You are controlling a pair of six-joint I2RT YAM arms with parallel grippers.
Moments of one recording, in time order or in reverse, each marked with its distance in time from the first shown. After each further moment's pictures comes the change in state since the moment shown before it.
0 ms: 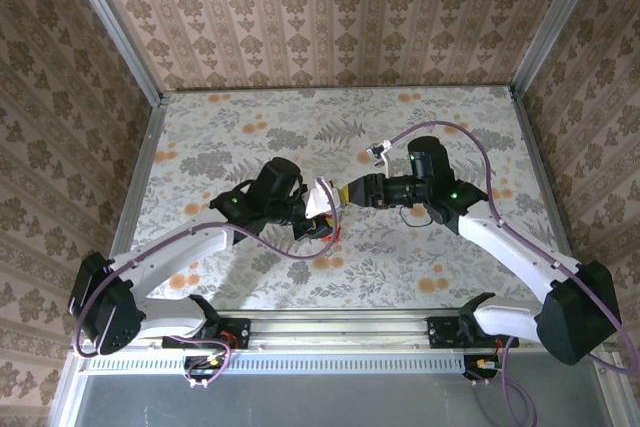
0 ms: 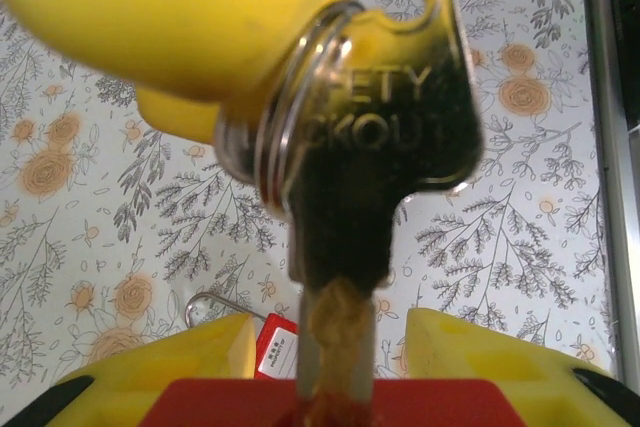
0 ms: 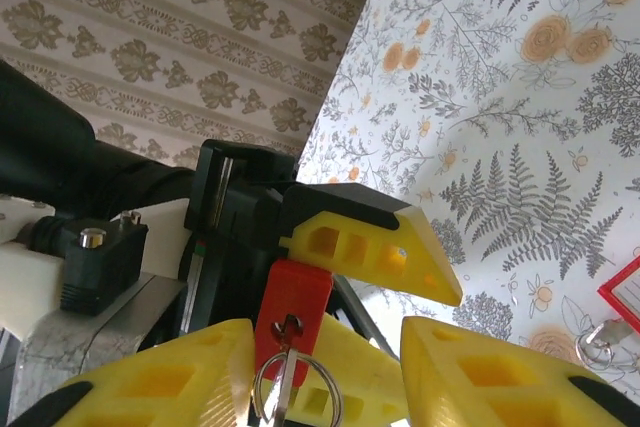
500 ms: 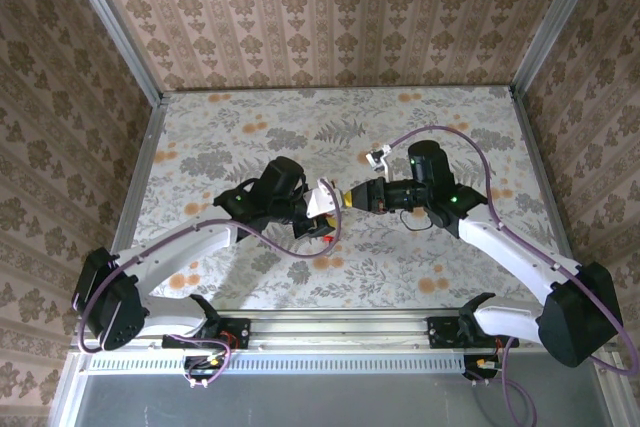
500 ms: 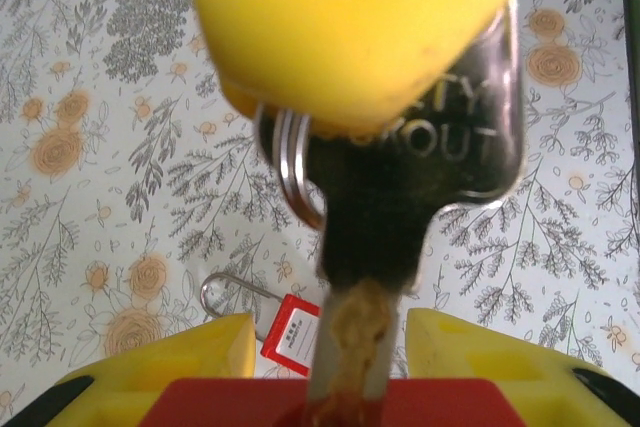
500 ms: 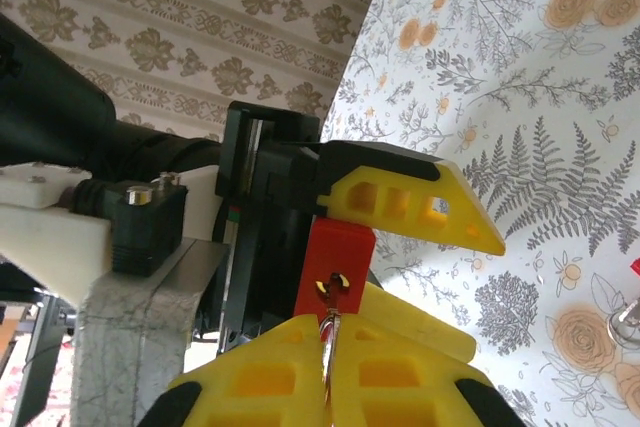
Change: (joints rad) left arm 0.000 0.033 0.017 -0.033 -0.042 0.030; right arm 0.012 -0.012 -0.037 0.028 -0.037 0.043
